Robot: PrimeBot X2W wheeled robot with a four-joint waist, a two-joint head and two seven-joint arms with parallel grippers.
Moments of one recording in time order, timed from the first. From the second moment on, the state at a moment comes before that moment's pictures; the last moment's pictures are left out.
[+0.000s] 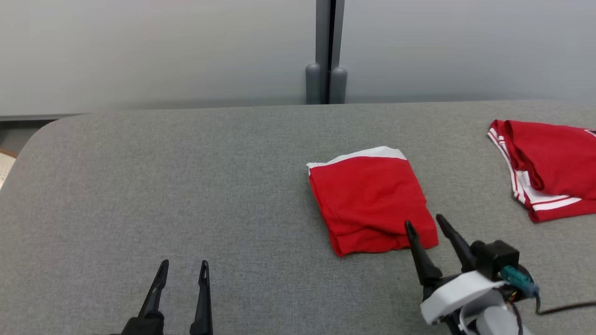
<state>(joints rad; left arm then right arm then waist) 0.17 0.05 -0.15 0.05 -0.11 0.10 -0.26 -0.19 -0.09 0.30 0.48 0.29 0.13 -0.26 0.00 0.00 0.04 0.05</state>
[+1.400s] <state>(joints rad) -0.02 0.05 -0.20 0.03 -0.11 0.07 -0.26 -0.81 -0.67 0.69 0.75 0.86 0.13 0.03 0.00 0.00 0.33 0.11</state>
